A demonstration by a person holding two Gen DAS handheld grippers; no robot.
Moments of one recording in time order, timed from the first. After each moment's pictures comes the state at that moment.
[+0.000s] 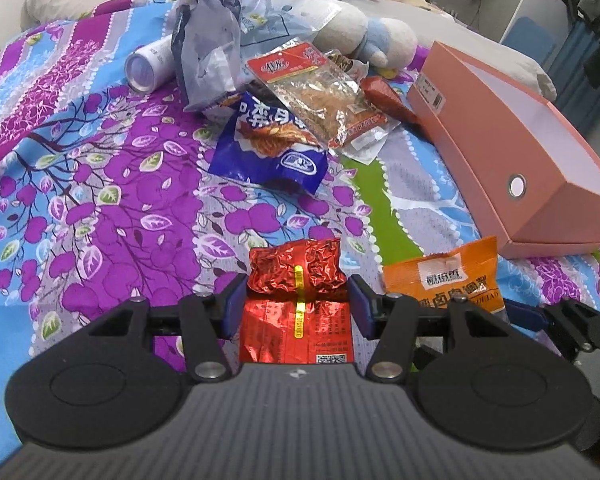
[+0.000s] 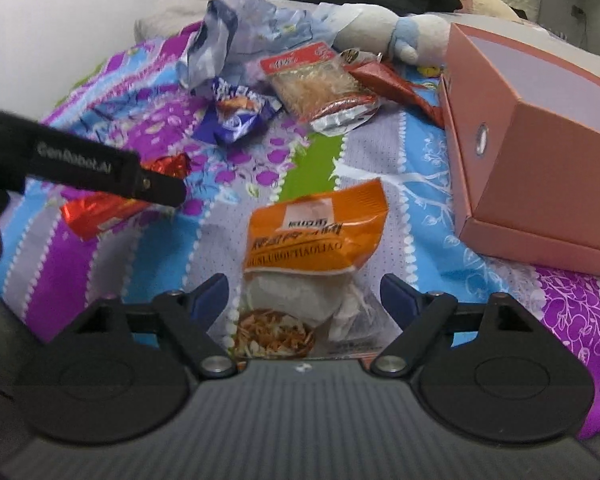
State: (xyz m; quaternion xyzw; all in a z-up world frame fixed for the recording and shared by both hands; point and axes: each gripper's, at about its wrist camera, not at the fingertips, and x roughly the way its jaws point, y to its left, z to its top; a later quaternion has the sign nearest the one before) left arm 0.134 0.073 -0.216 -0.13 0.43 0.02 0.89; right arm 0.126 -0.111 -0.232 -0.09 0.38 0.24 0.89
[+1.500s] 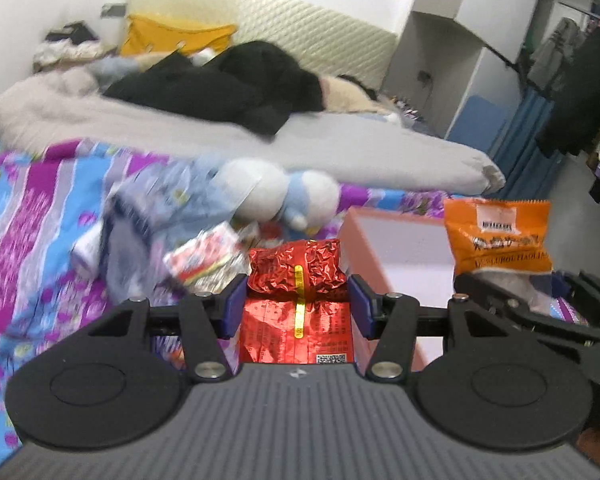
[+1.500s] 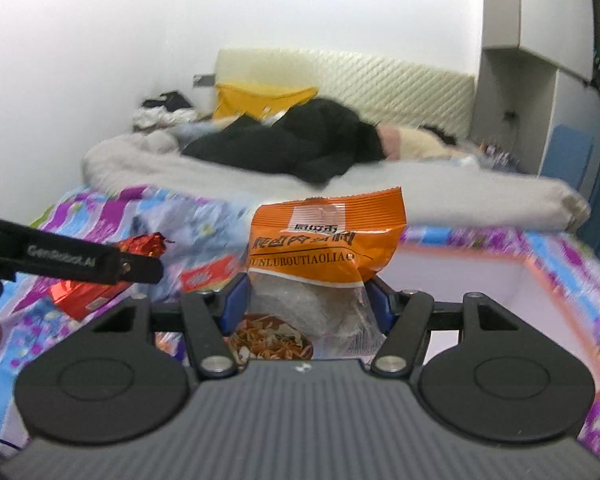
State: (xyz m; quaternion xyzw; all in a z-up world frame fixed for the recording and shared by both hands) left arm 0.205 0.039 -0.047 -0.13 0.30 -0.02 0.95; right arm 0.191 -0.157 -0.053 -0.07 0.19 0.16 0.97
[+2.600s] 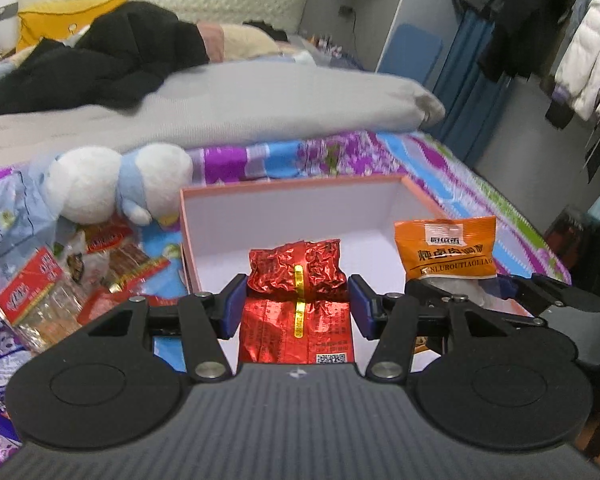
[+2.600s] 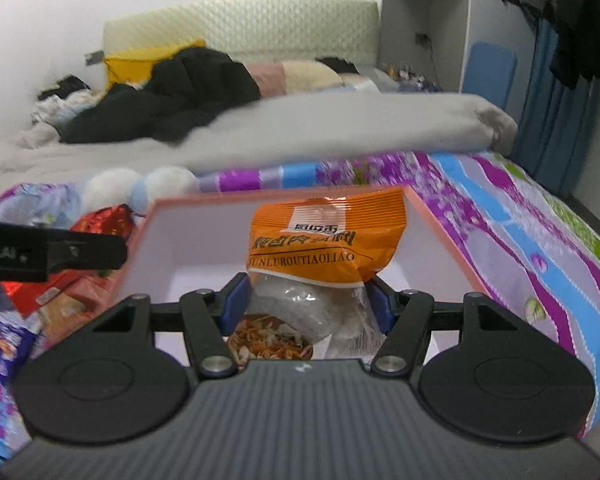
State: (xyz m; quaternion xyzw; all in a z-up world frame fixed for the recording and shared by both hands) left arm 0.347 -0.138 -0.086 -0.07 0.37 -0.13 0.92; right arm 0.299 -0.294 -0.120 -0.02 0.31 0.04 0.95
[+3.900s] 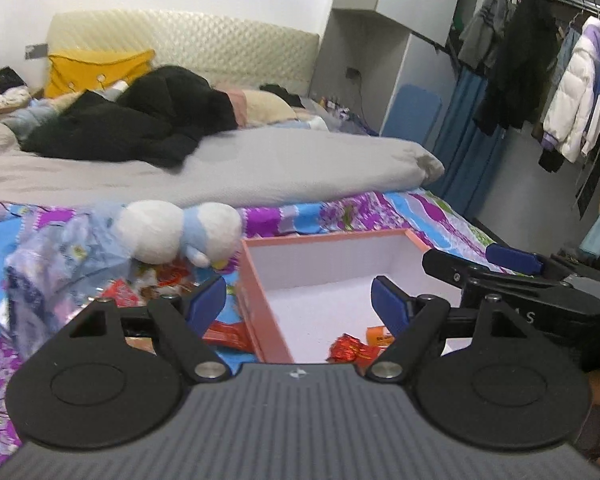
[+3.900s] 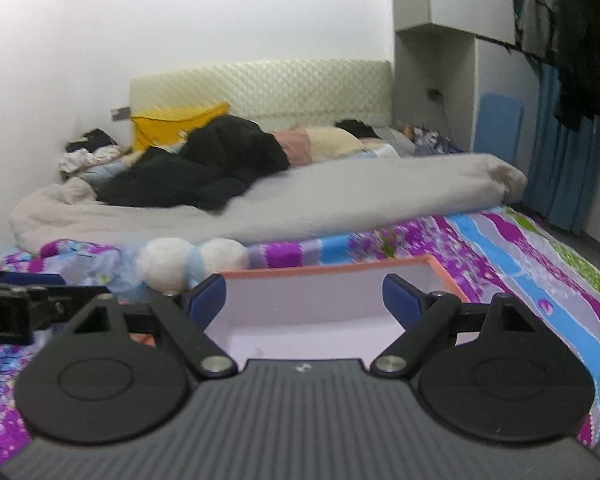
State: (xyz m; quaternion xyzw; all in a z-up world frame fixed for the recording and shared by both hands) left arm 0.243 -0.054 -0.018 -0.08 0.27 -0.11 0.95; right arm 0.240 -0.256 -0.039 0.00 0.20 0.08 0.98
